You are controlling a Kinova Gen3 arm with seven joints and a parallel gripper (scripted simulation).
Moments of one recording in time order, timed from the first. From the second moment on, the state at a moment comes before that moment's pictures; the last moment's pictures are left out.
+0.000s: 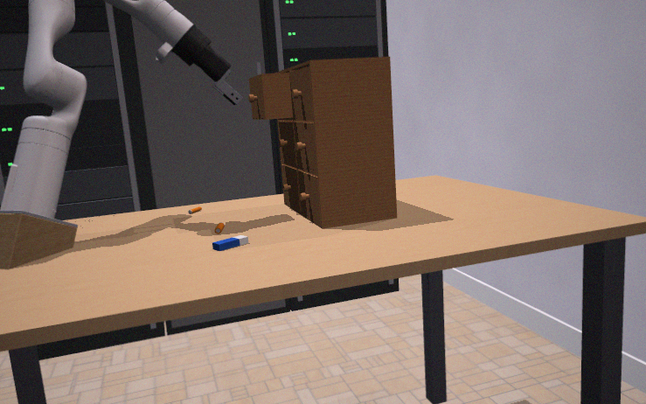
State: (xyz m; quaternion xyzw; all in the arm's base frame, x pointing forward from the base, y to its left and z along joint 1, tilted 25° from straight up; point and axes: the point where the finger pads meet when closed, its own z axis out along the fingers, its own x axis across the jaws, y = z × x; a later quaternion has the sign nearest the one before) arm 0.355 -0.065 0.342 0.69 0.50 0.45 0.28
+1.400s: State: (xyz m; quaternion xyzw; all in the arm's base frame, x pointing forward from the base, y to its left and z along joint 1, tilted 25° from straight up) arm 0.286 -0.057 0.343 0.68 0.51 0.44 0.28
